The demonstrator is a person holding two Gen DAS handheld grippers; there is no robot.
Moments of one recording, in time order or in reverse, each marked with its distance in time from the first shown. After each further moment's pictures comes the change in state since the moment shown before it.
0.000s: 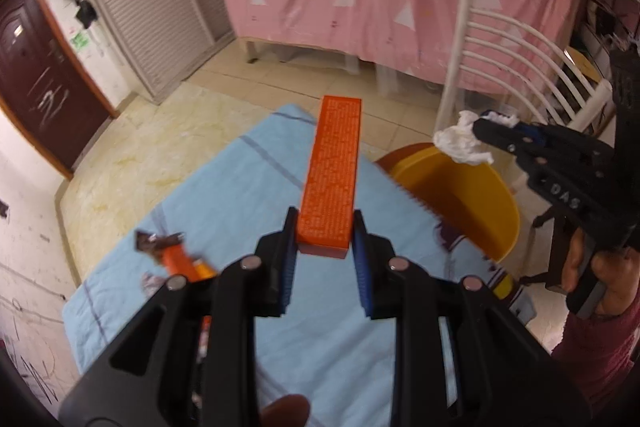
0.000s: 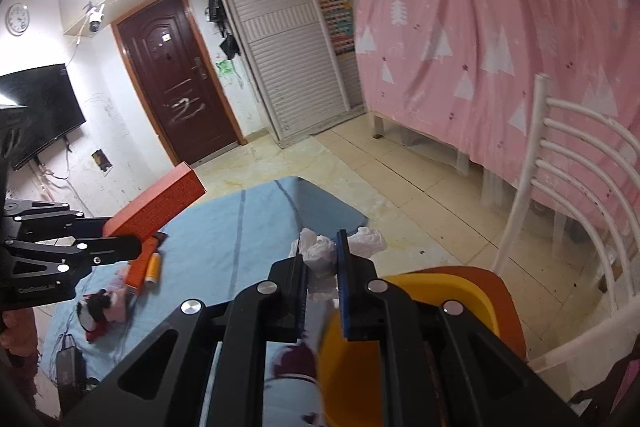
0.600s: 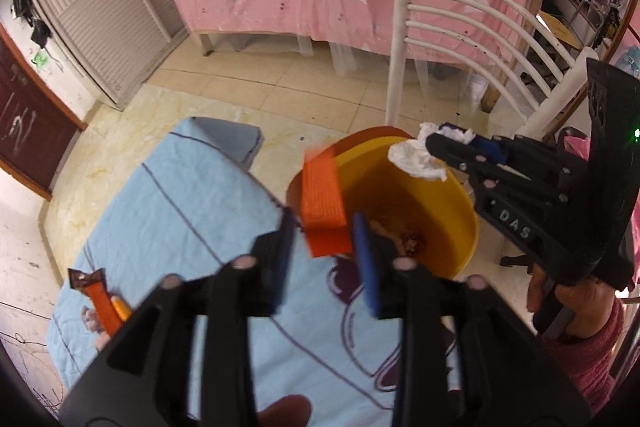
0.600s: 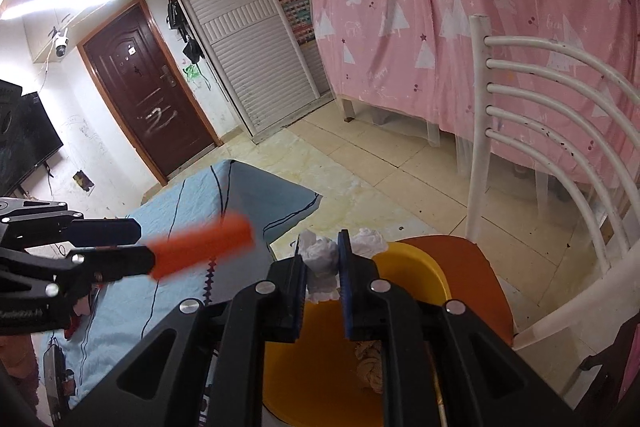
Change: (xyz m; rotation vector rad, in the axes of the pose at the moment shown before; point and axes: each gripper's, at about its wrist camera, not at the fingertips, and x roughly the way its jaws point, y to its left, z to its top) left arm 0.047 -0.090 0.035 0.094 0.082 -0.088; right arm 0.003 -0.076 -0.034 0.122 0.030 -0.044
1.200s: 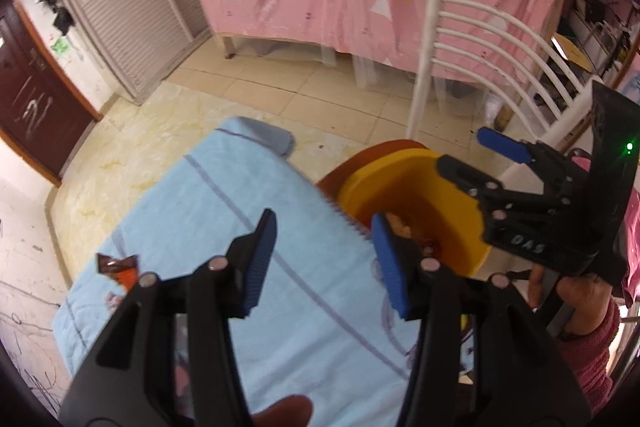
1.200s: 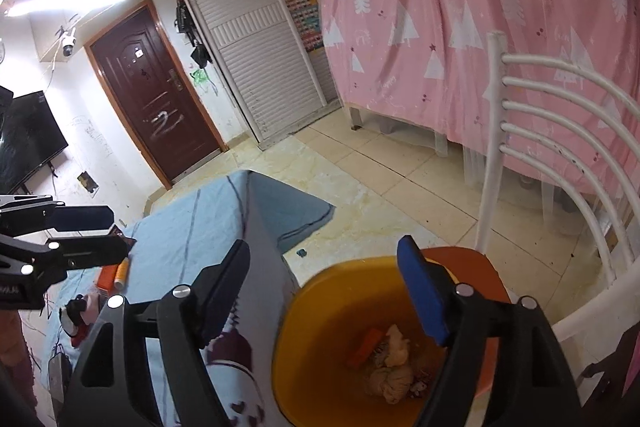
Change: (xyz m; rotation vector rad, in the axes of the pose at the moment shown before) left arm -0.036 0.046 -0.014 -0.077 -0.051 0.058; right arm 0.001 0.030 0.015 -0.027 -0.029 0.022
